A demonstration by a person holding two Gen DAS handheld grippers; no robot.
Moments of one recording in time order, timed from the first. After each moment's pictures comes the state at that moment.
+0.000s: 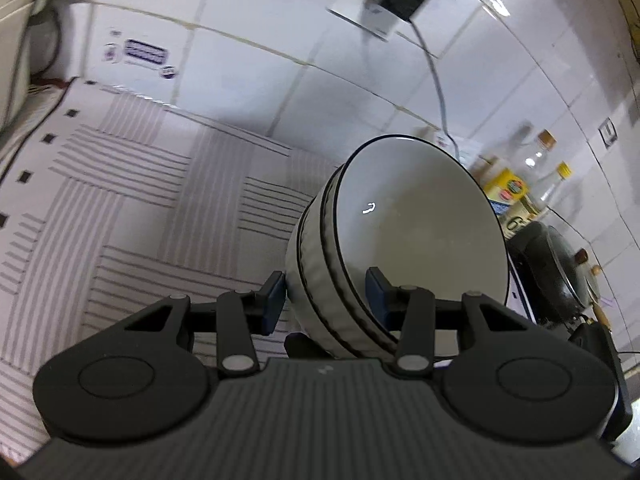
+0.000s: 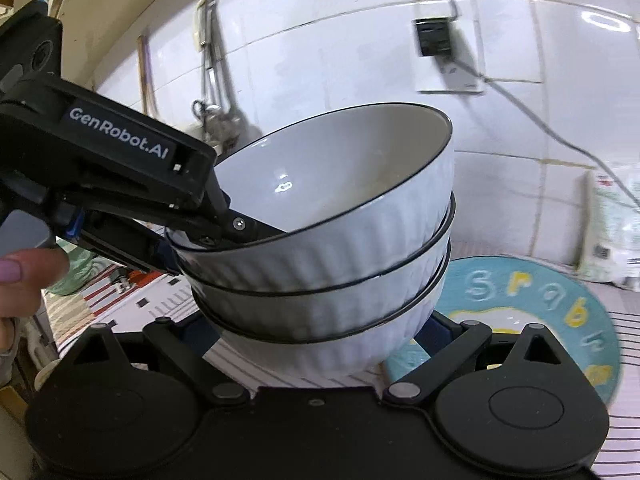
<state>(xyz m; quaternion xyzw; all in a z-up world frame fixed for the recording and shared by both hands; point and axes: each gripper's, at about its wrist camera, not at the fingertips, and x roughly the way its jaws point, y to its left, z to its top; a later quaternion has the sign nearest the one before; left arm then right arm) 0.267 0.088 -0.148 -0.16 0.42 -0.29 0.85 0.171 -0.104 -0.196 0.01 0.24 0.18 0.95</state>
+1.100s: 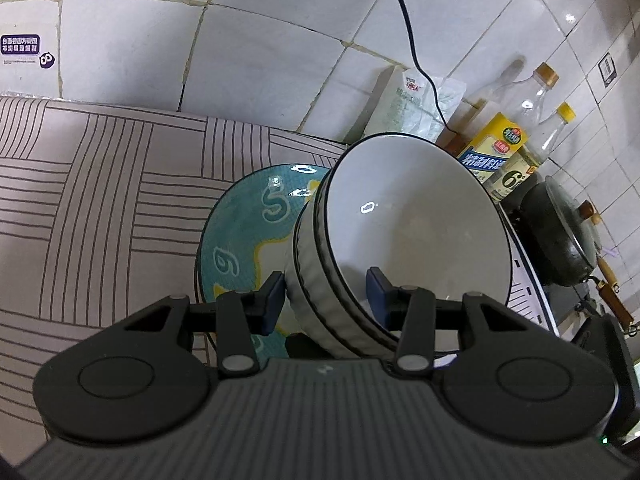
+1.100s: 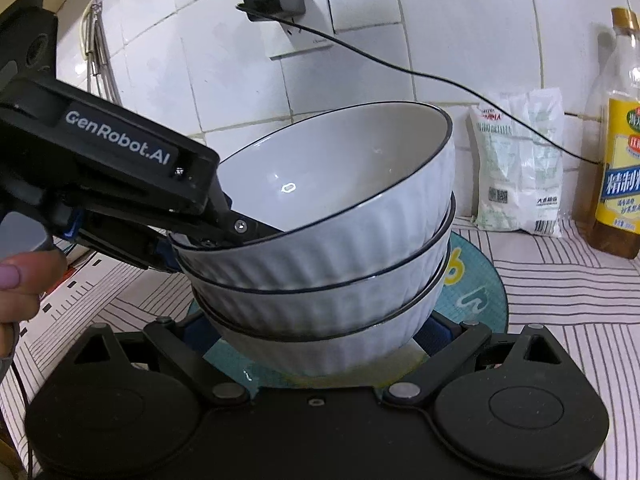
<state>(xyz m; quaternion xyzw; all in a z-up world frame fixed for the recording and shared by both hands) 0.320 -0.009 -0.192 -0.10 0.45 -0.34 0.82 0.199 -0.181 -0.230 0.05 0.27 0.08 0.96</state>
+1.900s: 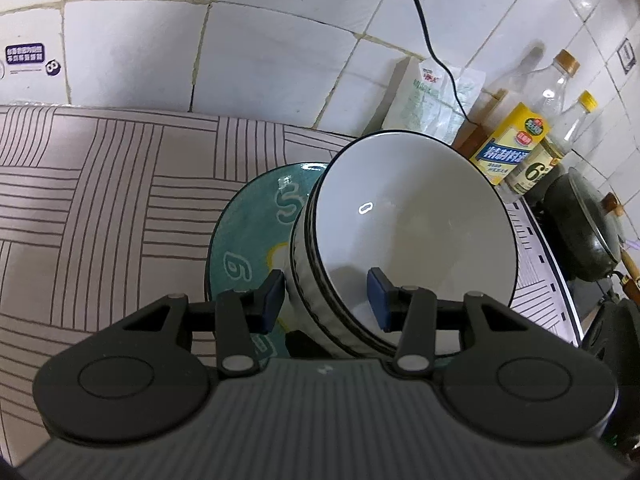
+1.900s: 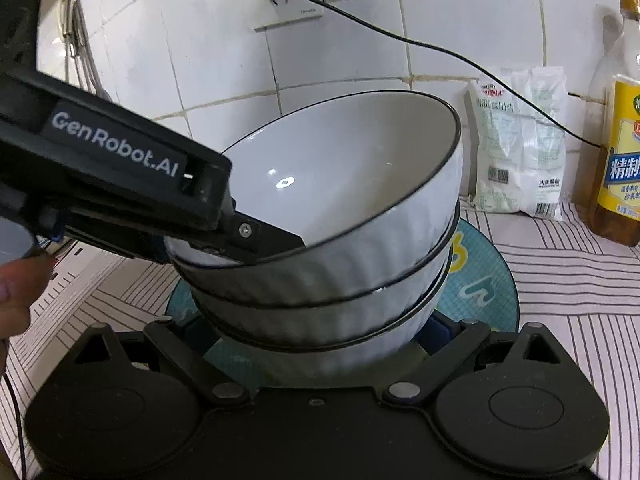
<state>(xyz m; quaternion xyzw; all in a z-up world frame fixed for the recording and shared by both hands) 0.322 -0.022 -0.191 -0.07 0.46 -0.31 0.83 0.218 -0.179 -0.235 0.05 0.32 0.06 0.95</state>
